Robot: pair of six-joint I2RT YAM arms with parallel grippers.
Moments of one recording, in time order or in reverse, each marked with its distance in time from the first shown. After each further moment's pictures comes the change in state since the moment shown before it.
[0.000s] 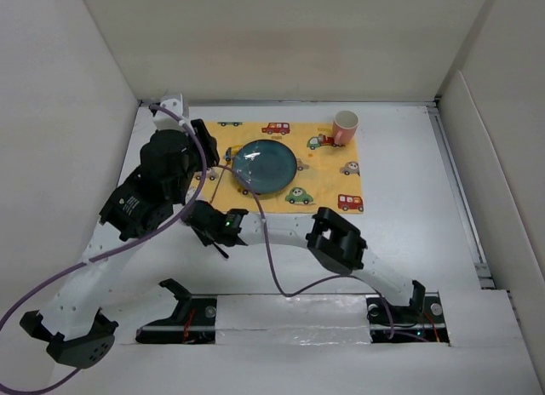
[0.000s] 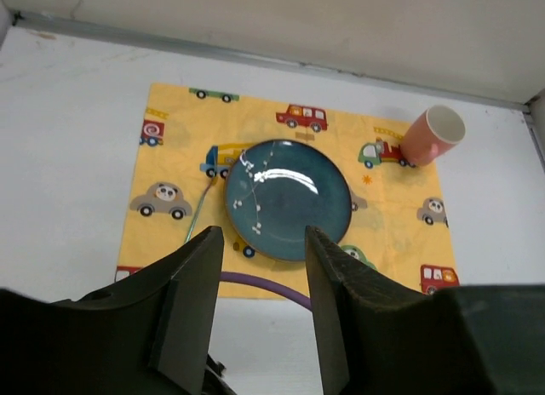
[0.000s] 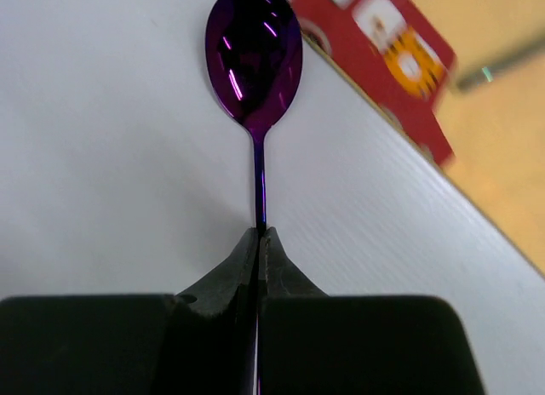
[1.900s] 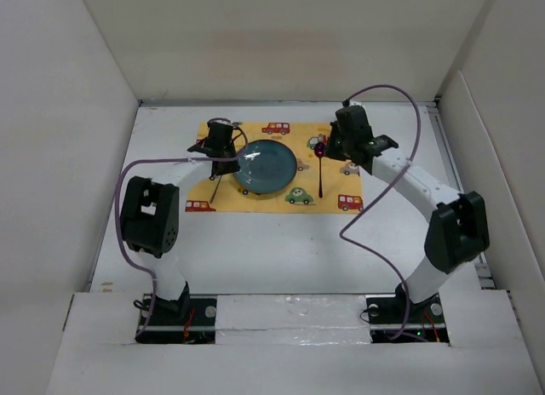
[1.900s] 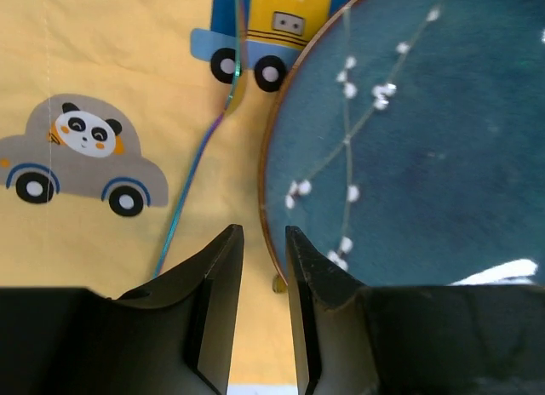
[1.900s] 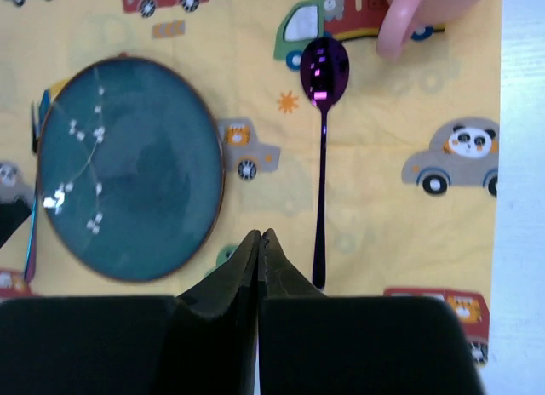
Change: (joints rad) left arm 0.320 0.799 -0.145 0.357 0.358 -0.039; right arm -0.793 -0.771 -0.647 -0.047 -0.140 0.169
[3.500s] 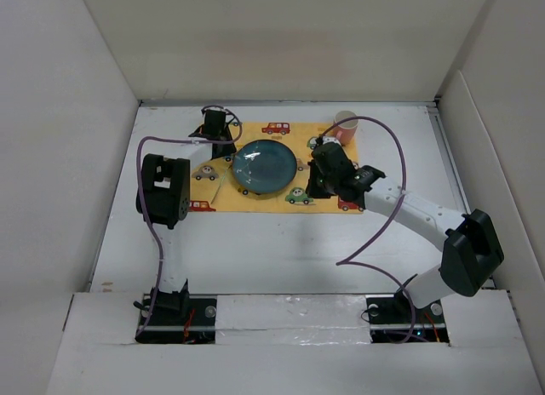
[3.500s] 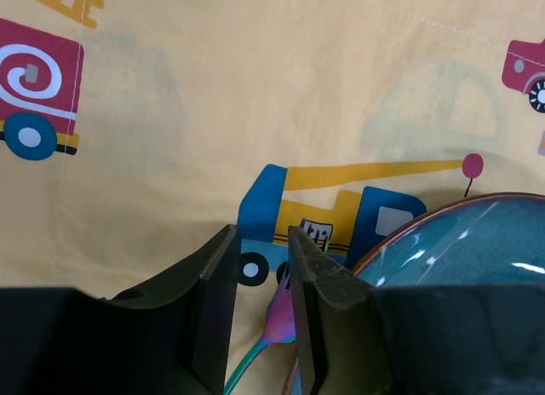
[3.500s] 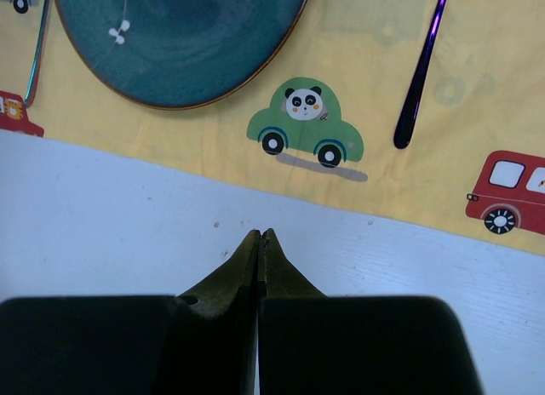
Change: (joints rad) left arm 0.103 0.333 0.269 0.130 0.032 0.006; right arm 0.254 -0.187 -0.246 -0.049 -0.011 0.066
